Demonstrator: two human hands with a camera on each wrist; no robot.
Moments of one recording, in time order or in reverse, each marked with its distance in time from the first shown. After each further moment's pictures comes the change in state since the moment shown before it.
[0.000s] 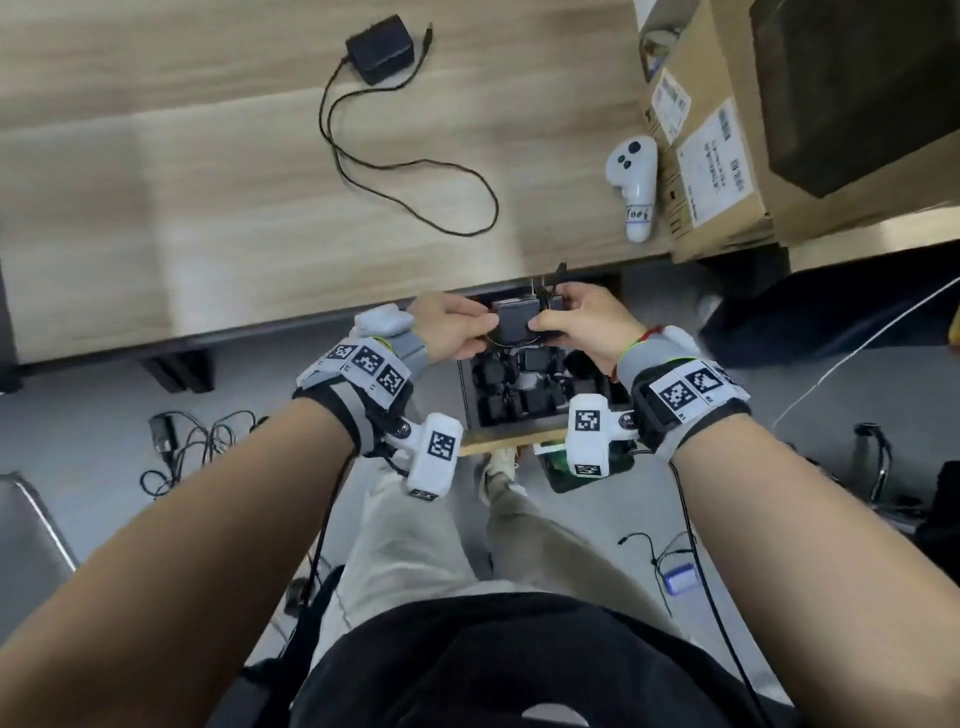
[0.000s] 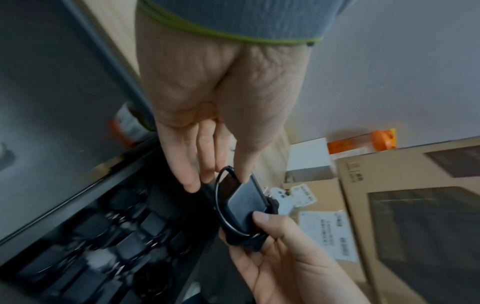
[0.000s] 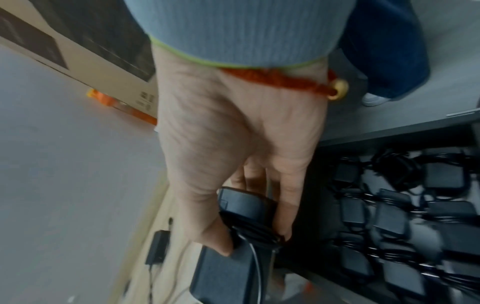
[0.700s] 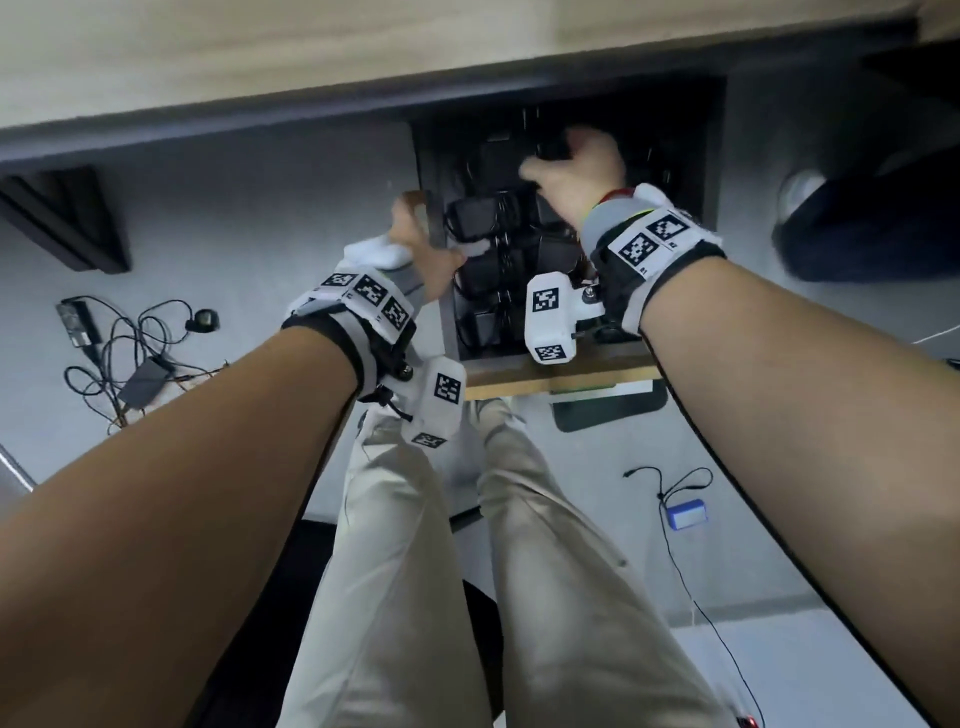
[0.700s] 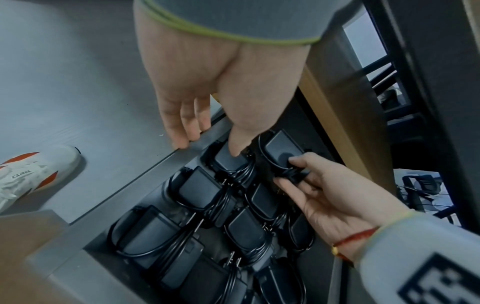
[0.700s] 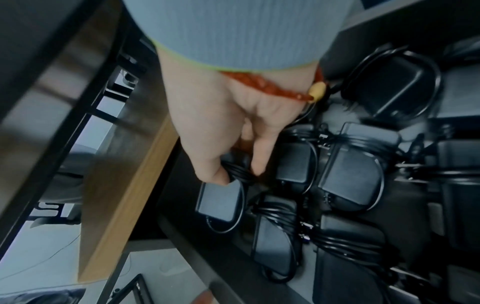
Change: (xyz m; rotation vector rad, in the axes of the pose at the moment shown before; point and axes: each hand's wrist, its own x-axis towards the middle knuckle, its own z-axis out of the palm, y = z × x) left_hand 0.186 -0.181 0.064 0.218 0.287 -0.111; right_hand 0.212 0.132 0.018 -0.353 0.304 -0.002
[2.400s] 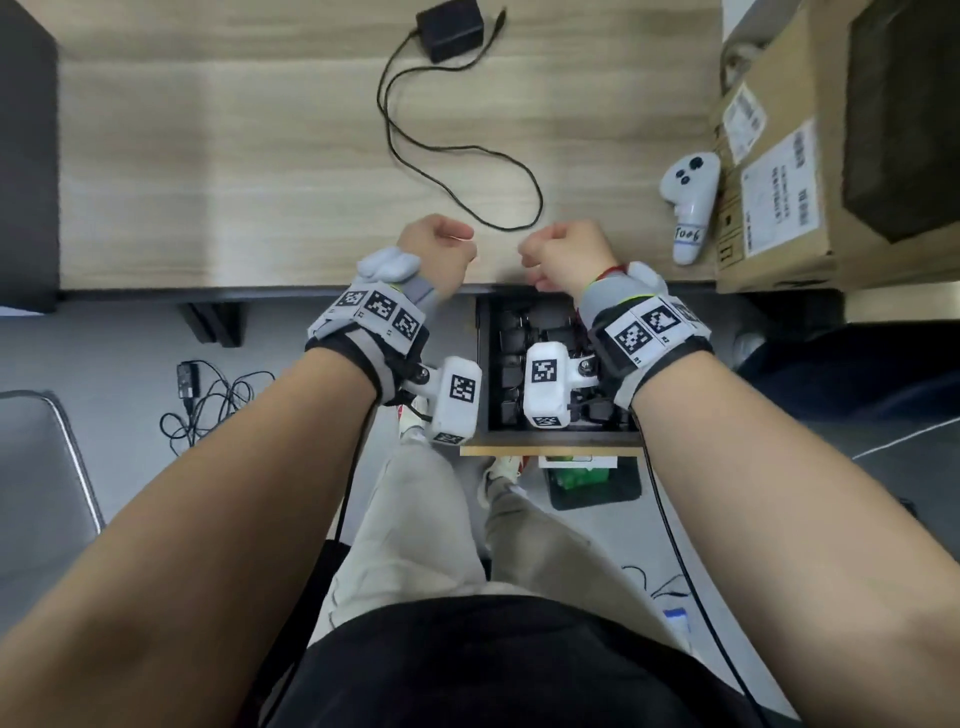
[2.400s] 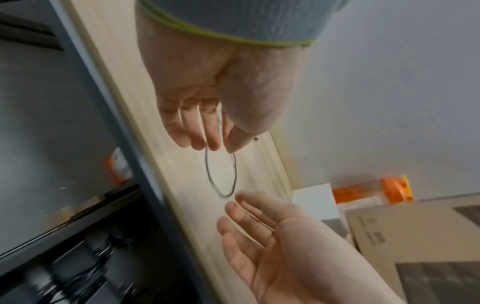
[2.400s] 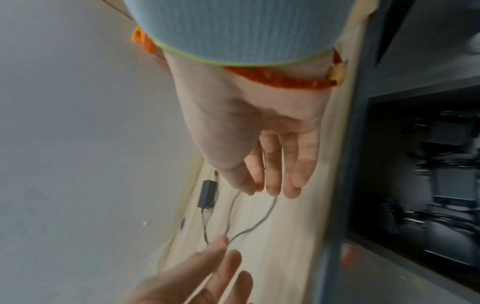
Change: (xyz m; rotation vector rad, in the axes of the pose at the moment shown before) left_hand -0.130 0.150 -0.165 -0.249 0.159 0.226; right_hand -0.141 -0.171 -0.089 0.093 -0.201 -0.160
